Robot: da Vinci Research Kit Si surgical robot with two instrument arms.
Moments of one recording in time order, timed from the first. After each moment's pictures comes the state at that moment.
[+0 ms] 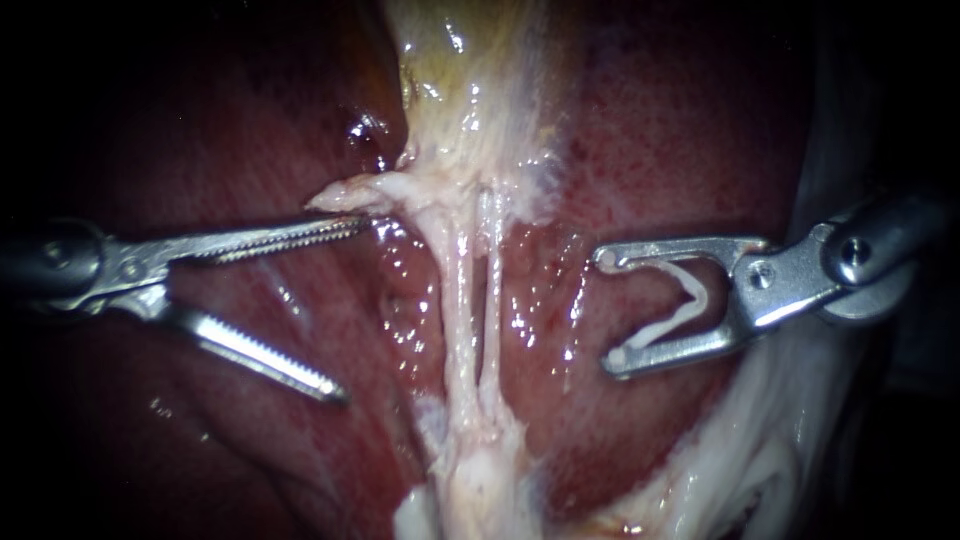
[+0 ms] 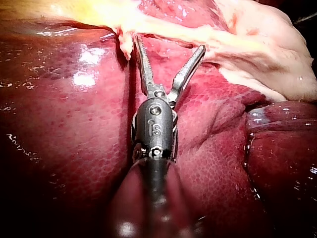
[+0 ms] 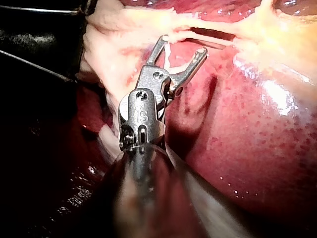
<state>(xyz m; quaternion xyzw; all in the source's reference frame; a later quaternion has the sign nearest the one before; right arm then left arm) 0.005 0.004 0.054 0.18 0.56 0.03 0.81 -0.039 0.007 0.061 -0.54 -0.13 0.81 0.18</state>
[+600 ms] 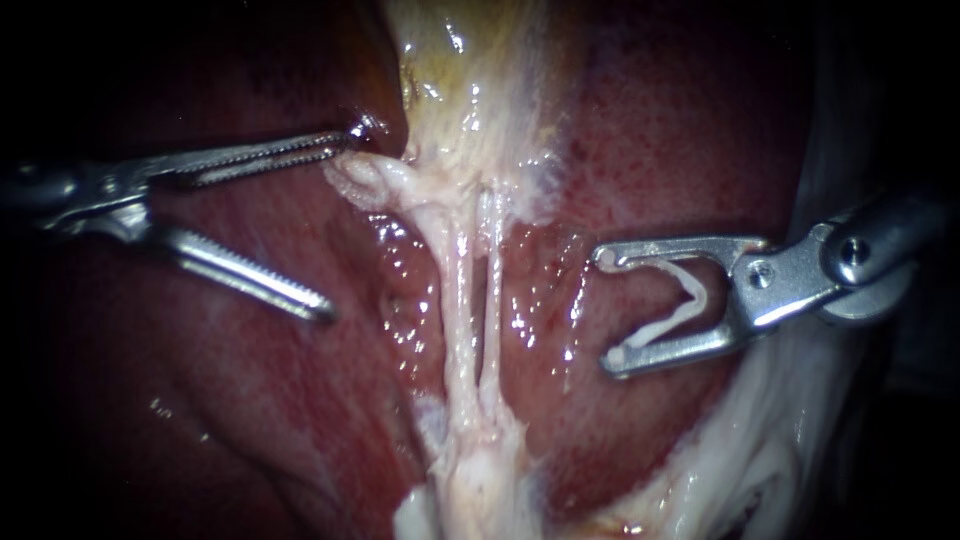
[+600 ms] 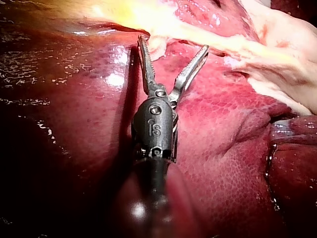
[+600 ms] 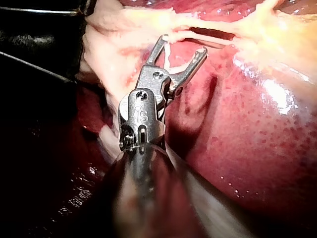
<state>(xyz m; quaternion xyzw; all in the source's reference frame) 0.005 0.004 0.054 0.18 0.56 0.03 0.81 -0.038 0.014 0.062 -0.52 -0.11 0.82 0.22</state>
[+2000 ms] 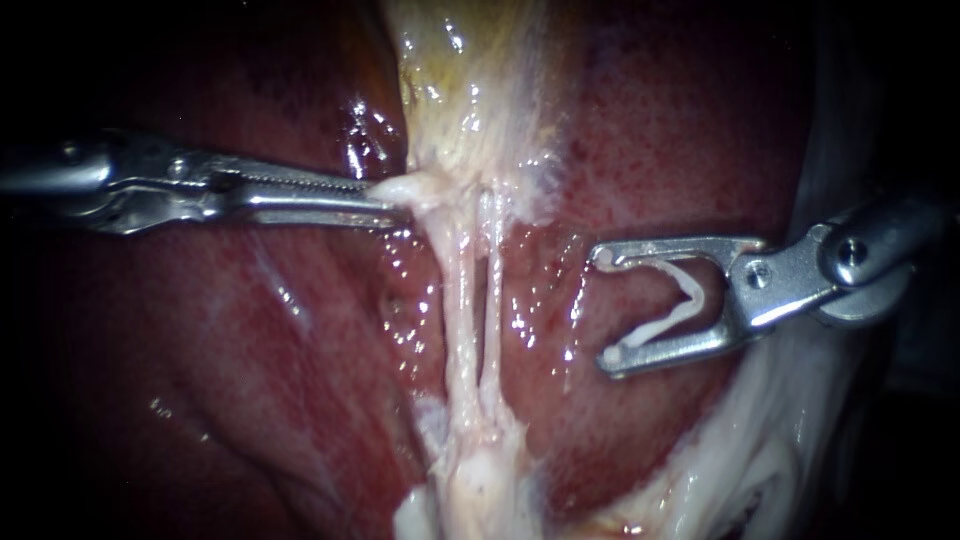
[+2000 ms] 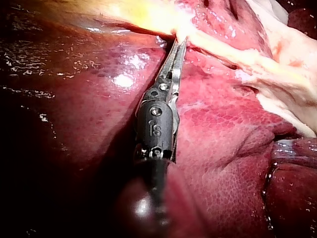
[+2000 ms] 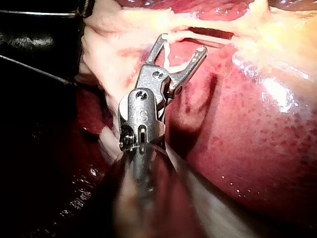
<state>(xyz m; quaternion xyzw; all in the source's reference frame) 0.005 0.004 0.054 0.19 0.56 0.03 0.81 -0.038 0.013 0.063 -0.48 -0.14 0.82 0.26</state>
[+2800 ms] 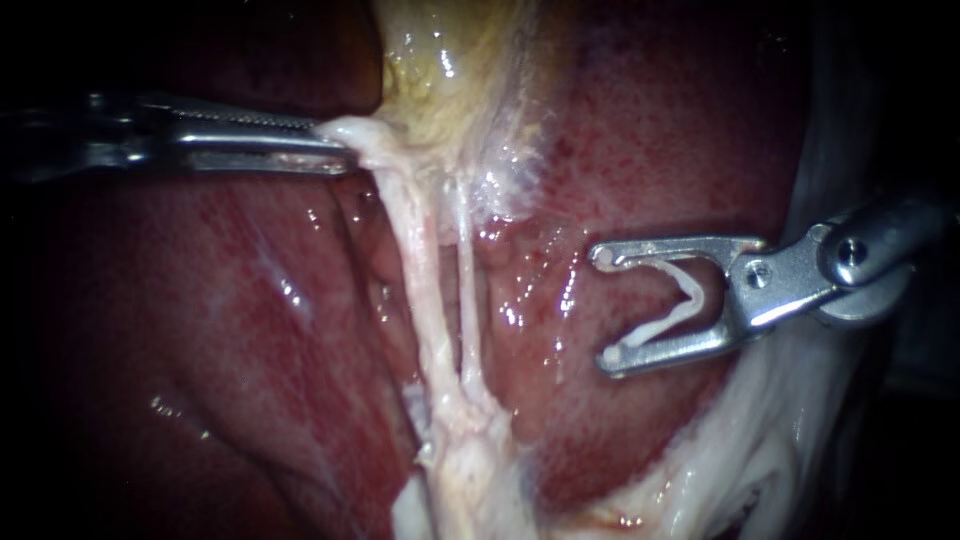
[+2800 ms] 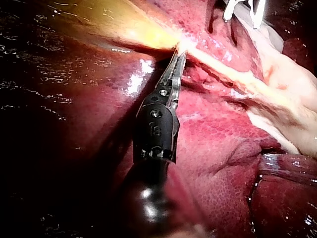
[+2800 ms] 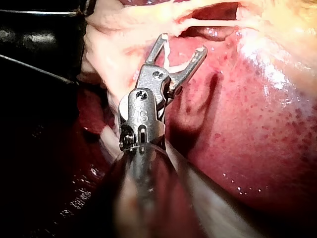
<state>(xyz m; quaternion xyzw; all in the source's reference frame) 0.005 0.004 0.054 0.18 0.56 0.03 0.81 -0.035 0.018 0.053 -0.48 -0.16 0.82 0.29</state>
